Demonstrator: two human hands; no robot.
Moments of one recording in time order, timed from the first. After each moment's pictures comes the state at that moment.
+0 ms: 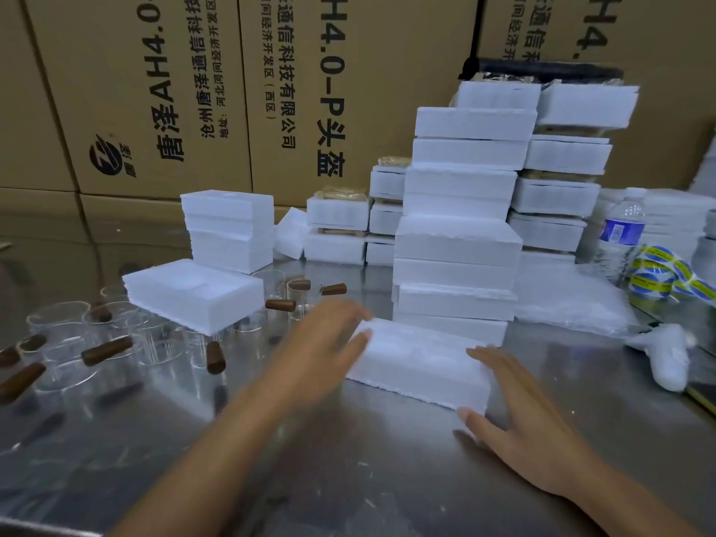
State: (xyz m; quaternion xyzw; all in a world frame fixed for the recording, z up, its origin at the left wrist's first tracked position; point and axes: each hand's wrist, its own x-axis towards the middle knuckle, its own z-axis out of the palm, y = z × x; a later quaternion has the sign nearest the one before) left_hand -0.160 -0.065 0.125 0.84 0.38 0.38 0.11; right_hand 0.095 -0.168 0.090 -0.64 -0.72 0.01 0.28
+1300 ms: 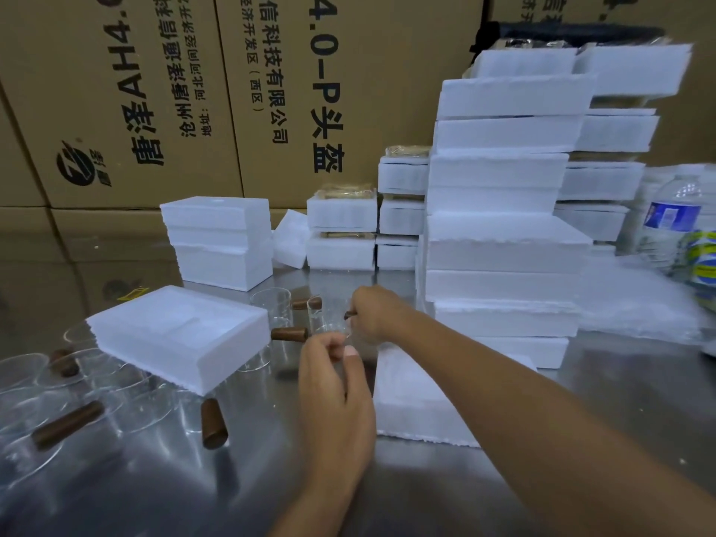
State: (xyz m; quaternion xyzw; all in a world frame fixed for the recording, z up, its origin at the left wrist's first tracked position) left_hand -0.135 -0.041 0.094 0.59 0.46 0.63 0.20; right_hand -0.045 0.064 0.150 -0.67 -0.73 0.01 0.10
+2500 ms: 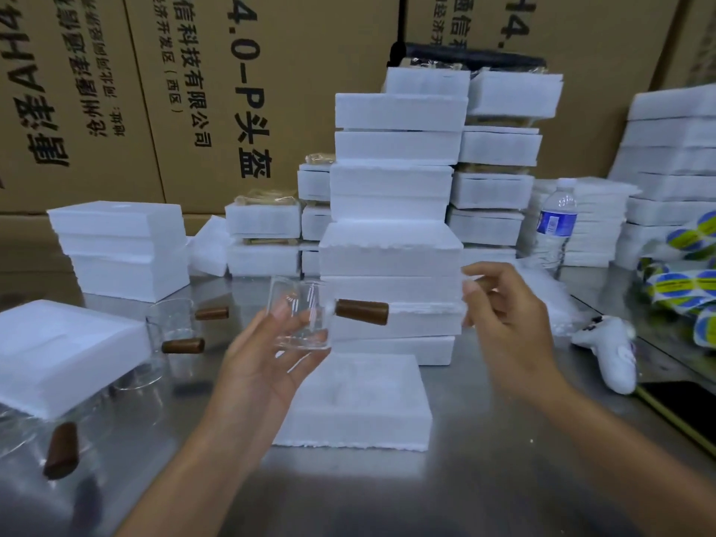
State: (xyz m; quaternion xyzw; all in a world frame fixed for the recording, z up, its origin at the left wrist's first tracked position) left_hand -0.102 -0.052 0.144 0.40 0.18 0.56 0.70; right_hand 0.135 -0.093 0.156 -0.51 -0.56 -0.01 0.65
